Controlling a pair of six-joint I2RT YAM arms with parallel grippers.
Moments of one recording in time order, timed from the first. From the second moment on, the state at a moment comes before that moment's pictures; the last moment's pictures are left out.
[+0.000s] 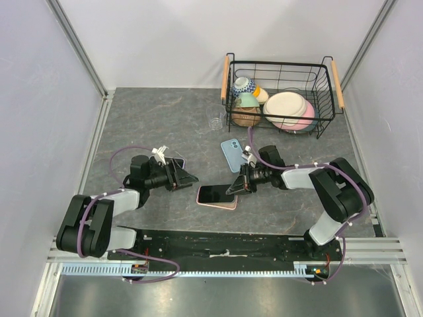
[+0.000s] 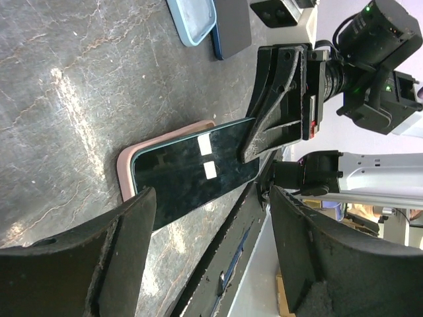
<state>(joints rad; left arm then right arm) -0.17 1.31 0.29 0.53 0.89 -0.81 0.48 1.66 0.62 0.24 -0.90 0.81</state>
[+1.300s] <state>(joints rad) -0.30 1.44 0.36 0.39 0.68 -0.77 0.46 1.80 0.63 0.30 -0.94 0.79</state>
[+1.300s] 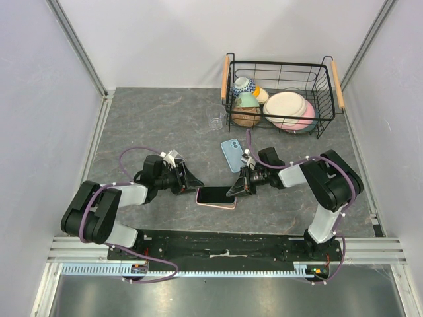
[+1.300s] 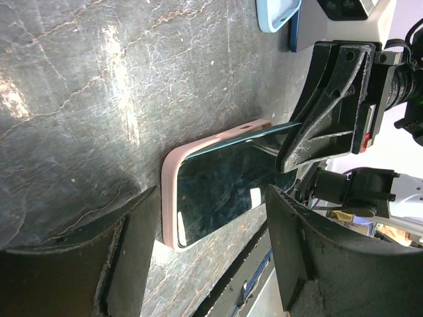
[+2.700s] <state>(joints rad) -0.42 1.24 0.49 0.04 0.45 -0.60 0.55 1.99 0.84 0.20 -0.97 0.68</state>
